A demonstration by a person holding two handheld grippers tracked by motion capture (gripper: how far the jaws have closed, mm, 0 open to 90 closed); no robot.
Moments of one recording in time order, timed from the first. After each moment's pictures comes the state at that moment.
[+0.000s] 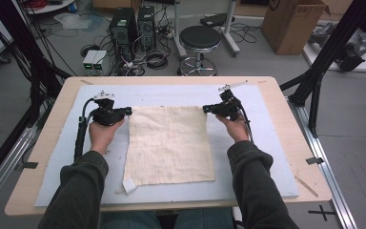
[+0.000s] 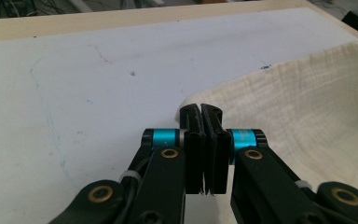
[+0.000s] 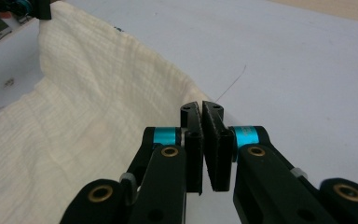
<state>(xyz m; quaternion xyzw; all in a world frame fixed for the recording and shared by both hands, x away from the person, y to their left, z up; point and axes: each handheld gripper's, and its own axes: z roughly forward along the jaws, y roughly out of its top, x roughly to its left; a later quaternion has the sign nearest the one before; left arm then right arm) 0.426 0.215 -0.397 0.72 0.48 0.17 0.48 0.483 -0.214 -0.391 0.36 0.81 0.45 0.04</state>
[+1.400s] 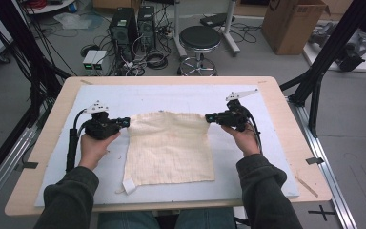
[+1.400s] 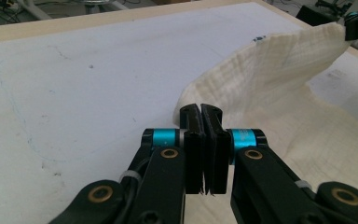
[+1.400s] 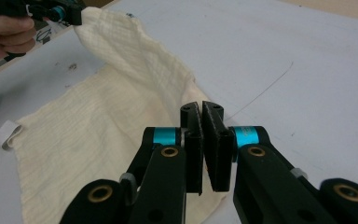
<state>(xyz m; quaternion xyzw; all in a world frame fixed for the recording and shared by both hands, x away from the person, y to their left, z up) 0.374 0.220 -0.386 0.74 0.41 0.15 0.51 0.430 -0.226 -0.374 0.31 0.82 0.48 0.02</state>
